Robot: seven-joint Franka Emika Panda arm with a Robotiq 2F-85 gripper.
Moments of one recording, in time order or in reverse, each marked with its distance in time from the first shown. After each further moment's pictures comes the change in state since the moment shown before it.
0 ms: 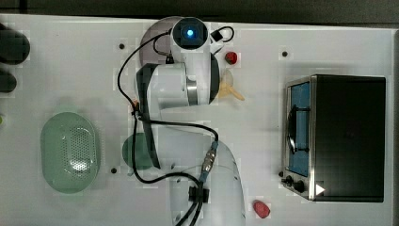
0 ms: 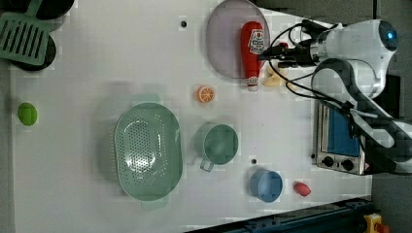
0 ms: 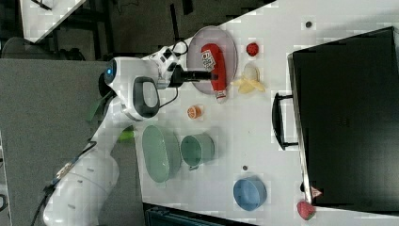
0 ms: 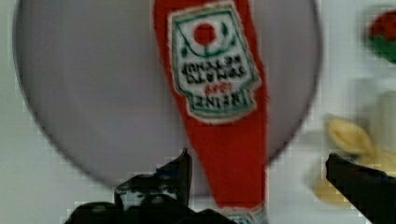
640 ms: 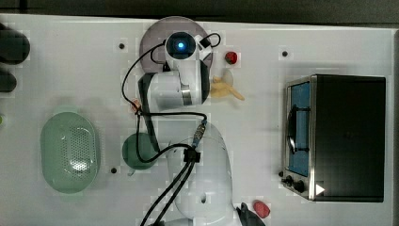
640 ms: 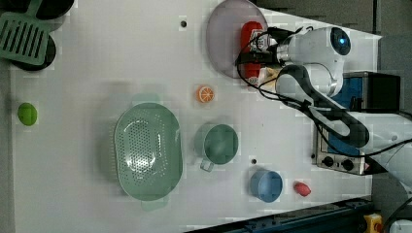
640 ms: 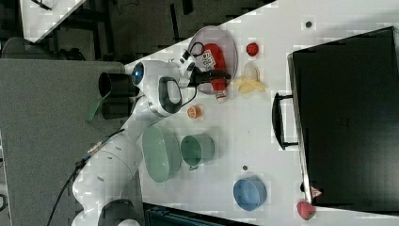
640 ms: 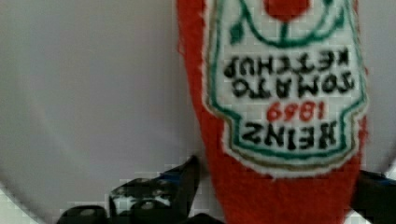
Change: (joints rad) arm 0.034 0.195 -0.008 0.070 -0.065 0.124 -0.022
